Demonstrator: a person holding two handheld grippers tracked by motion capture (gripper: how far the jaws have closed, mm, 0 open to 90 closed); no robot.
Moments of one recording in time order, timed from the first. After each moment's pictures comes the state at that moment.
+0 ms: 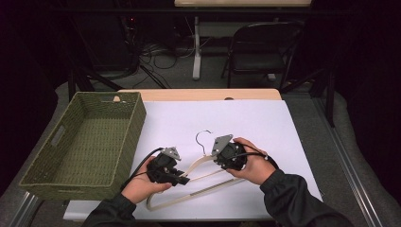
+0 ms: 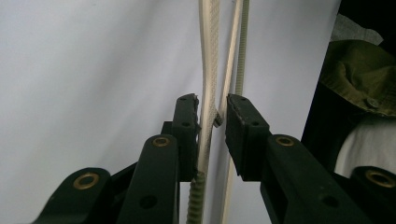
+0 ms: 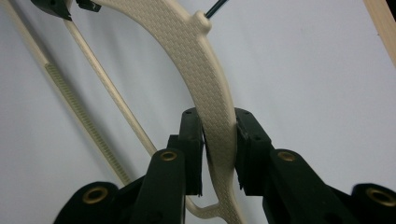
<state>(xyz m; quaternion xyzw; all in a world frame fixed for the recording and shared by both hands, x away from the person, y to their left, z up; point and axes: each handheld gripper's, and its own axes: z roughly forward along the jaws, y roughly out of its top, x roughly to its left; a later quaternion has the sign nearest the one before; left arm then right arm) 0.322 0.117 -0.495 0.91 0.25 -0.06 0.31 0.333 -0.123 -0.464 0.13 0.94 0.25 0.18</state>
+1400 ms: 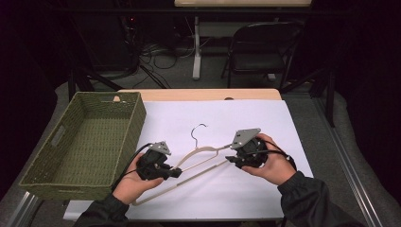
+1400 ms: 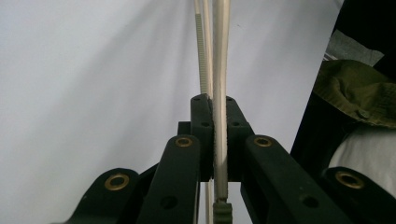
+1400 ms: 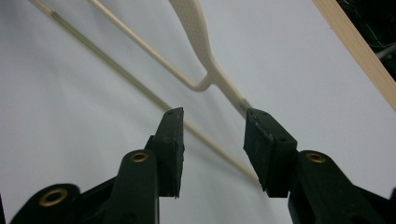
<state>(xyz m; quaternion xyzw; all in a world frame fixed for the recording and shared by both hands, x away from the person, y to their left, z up) 0.316 0.139 -0.466 0.90 0.27 -0.03 0.34 0.326 -0.170 -0.438 0.17 0.92 0.31 0.19</state>
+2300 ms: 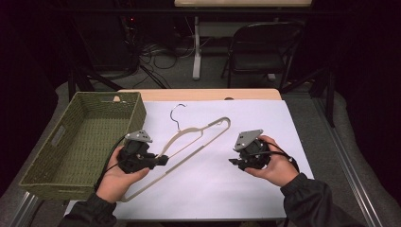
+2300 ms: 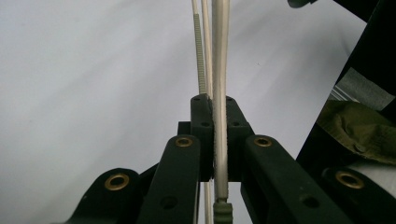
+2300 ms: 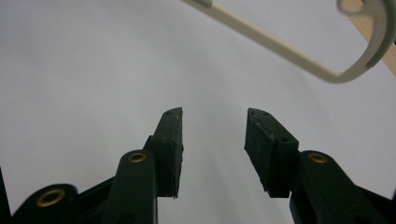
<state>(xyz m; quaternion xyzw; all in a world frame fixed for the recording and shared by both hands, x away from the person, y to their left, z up) 0.310 0.172 -0.421 0.86 0.34 0.01 0.37 0.327 -0.179 -0.446 0.19 0.92 0.29 0.17</state>
